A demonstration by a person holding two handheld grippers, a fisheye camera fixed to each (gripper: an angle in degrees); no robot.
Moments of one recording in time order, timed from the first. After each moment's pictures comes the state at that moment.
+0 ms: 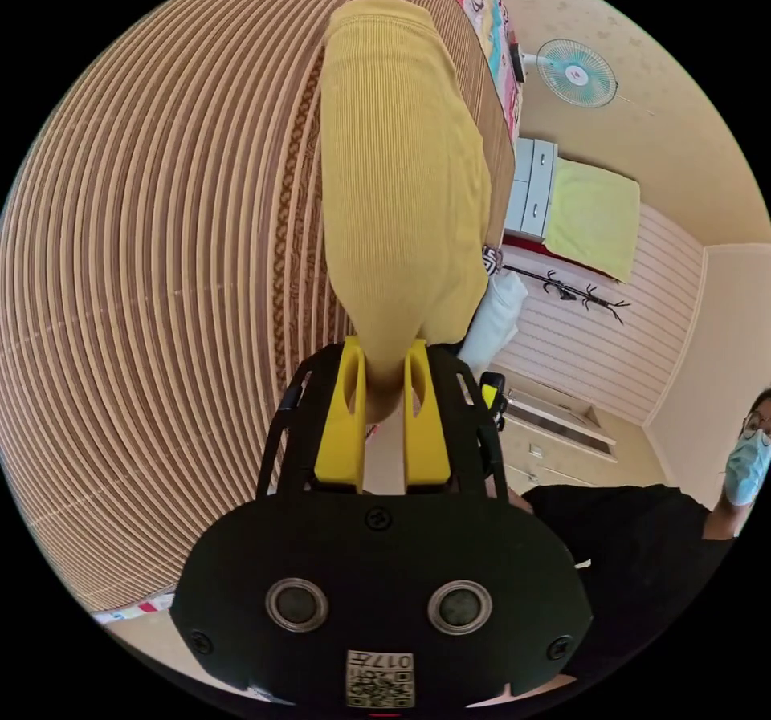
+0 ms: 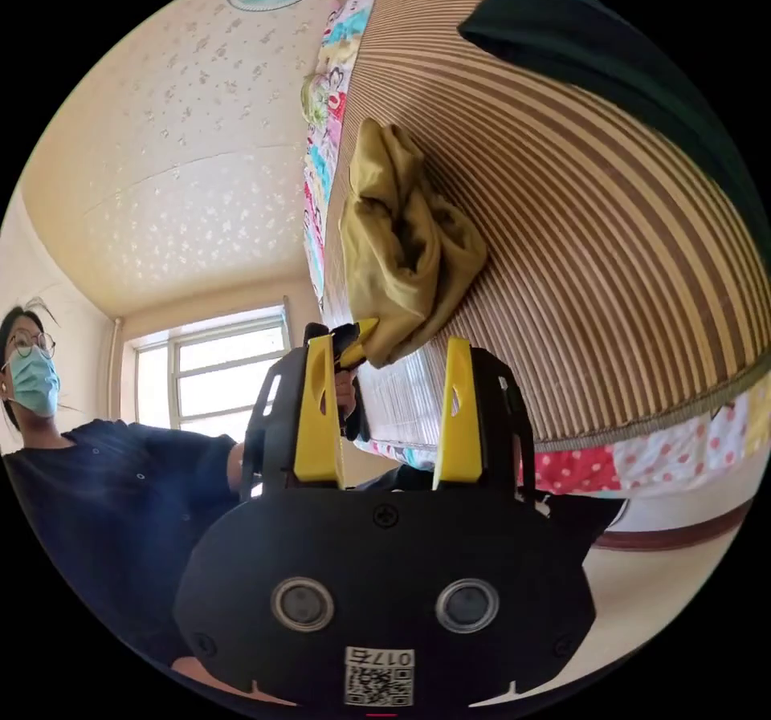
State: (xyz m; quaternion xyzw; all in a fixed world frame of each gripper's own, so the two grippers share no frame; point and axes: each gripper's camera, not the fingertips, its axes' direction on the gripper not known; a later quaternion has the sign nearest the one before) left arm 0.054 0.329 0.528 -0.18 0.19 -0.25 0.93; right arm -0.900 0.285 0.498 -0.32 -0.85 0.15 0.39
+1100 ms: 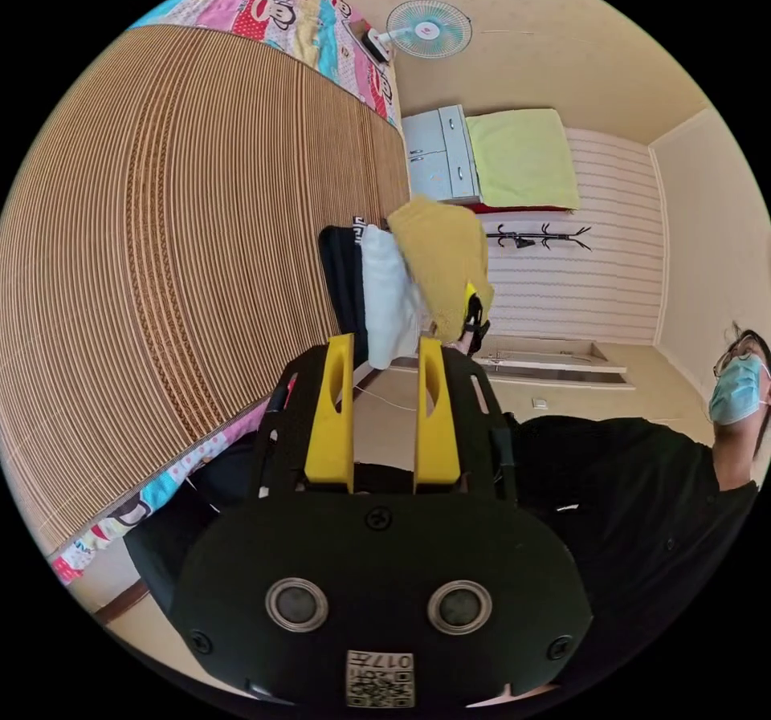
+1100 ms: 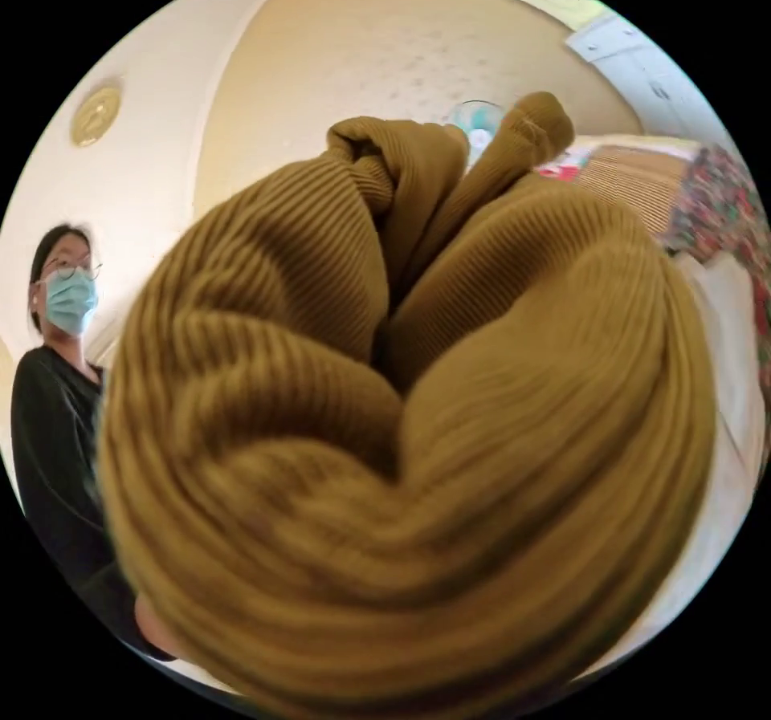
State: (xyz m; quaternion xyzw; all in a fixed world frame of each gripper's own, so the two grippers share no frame) left arm 0.312 0.354 0.407 -0.14 0.16 -0.12 0.97; right arm -0.757 0.293 0.681 -0.01 -0.85 0.24 0.47
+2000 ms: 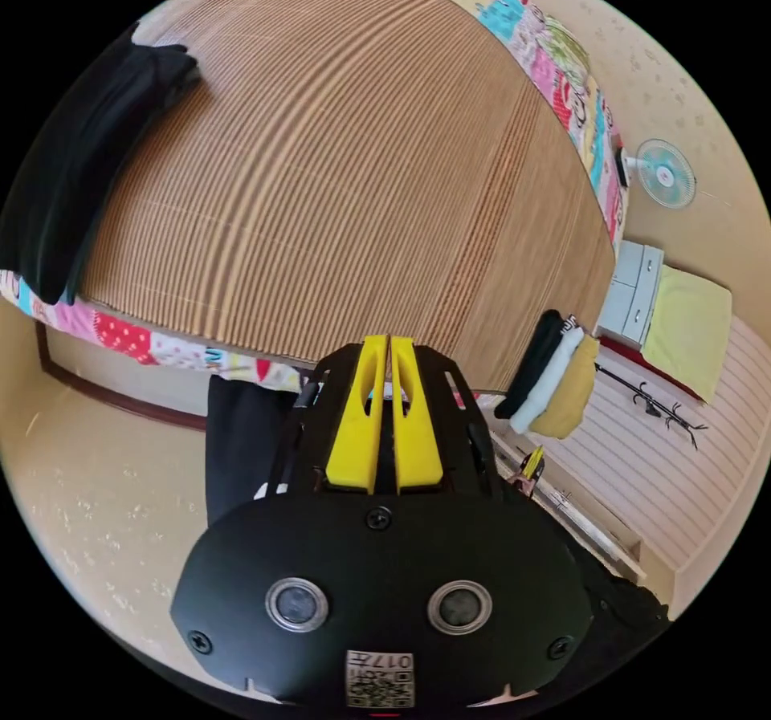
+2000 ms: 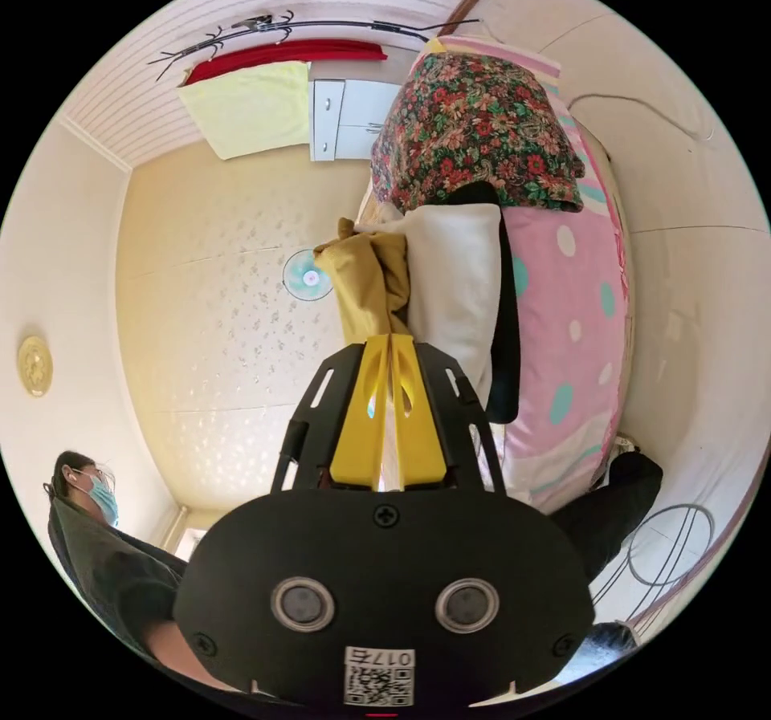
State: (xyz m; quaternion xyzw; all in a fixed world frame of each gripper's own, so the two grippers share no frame) left arm 0.295 0.447 0.276 -0.12 -0.14 -0.41 0.90; right arm -0.776 0.551 0.691 -0.15 -0.70 0.58 0.38
